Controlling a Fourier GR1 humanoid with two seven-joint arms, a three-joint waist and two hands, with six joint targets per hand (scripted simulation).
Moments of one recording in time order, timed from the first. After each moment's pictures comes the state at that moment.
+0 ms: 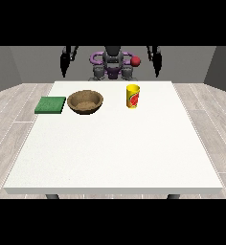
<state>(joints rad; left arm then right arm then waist) 0.03 0.11 0.00 -1.58 0.00 -0.01 -0.01 0.02 -0.14 -0.03 -1.57 0.03 0.01 0.00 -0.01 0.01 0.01</state>
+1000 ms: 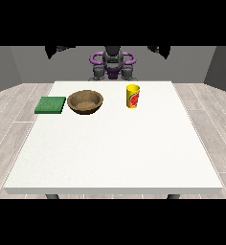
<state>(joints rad) -0.15 0.14 0.16 -1.64 0.17 -0.03 0.02 -0.03 -0.25 -0.22 -1.66 -0.25 0.21 0.02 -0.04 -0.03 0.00</state>
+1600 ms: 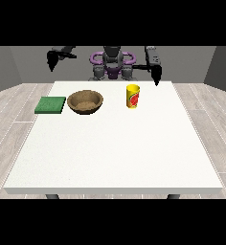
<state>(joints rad) -0.23 0.08 0.17 -1.33 0.08 0.01 -0.36 -0.08 -0.21 -0.20 -1.60 -0.20 0.24 -0.12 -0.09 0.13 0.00</state>
